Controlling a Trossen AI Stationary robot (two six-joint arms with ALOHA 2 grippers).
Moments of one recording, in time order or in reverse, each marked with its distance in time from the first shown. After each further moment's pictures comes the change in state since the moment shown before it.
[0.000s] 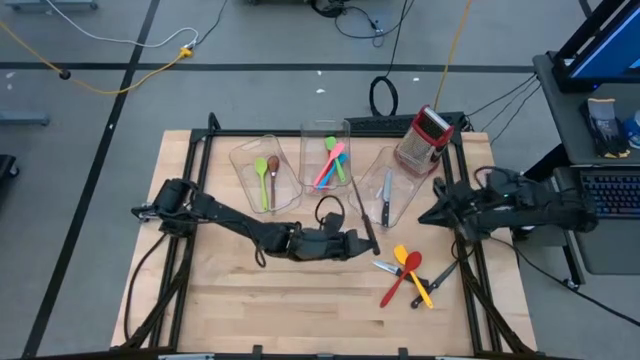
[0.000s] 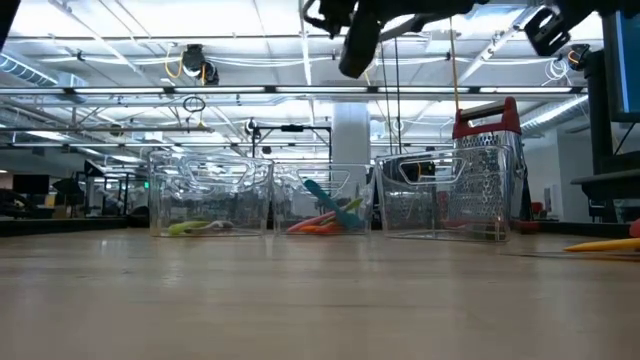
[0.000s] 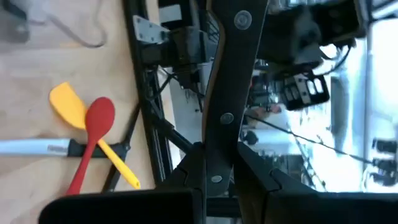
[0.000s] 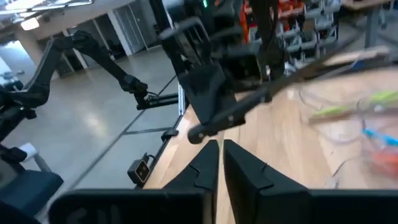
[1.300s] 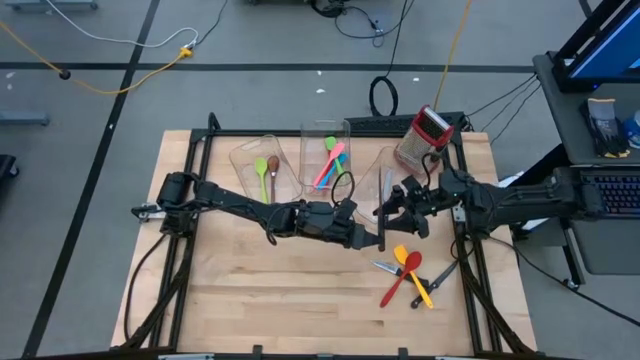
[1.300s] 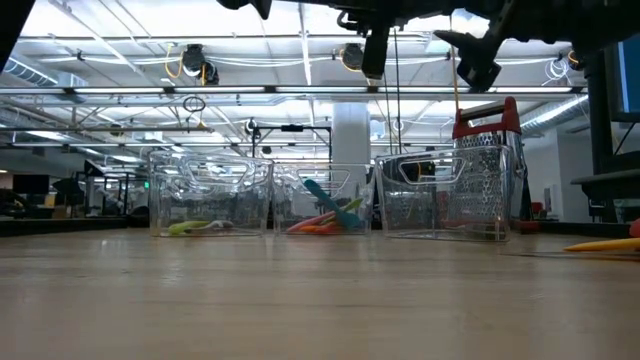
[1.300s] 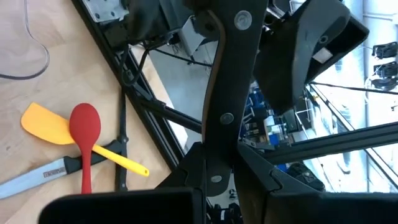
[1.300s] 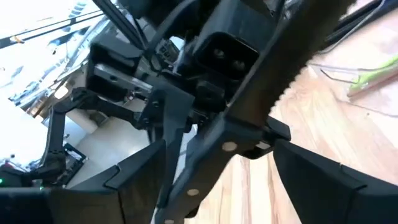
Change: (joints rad) left arm 0.132 0.000 0.035 -0.001 0.391 0.276; right arm -0.062 0.513 -0.083 0.647 -0.077 0.389
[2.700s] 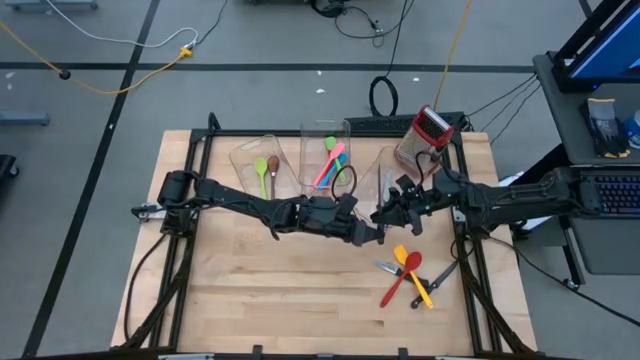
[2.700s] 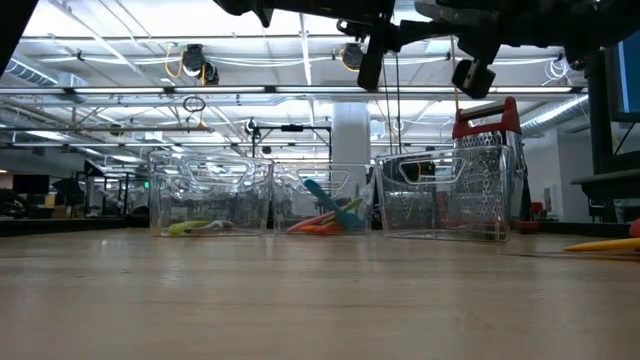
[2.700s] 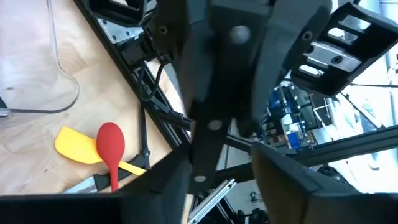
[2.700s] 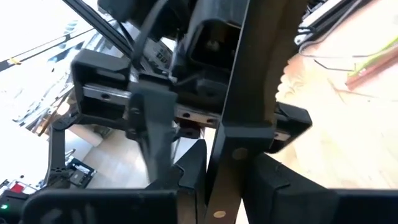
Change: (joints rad) left arm 0.029 0.000 0.000 -0.035 -0.003 0.093; right arm -0.005 0.071 0.001 0.057 0.032 0.088
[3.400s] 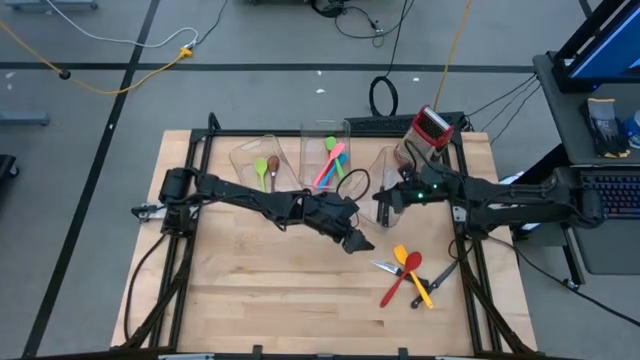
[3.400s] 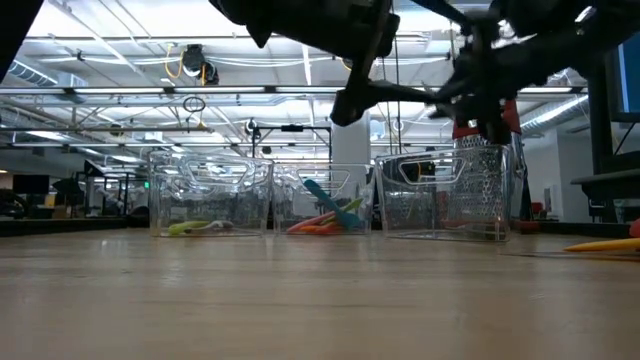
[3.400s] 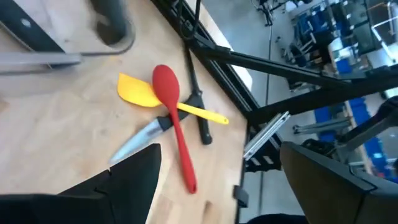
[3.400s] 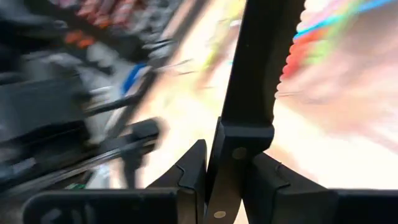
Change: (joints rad) left arm 0.054 0.000 0.001 -0.270 0.231 0.196; right arm -0.159 0.000 -0.001 -0.315 0.231 0.092
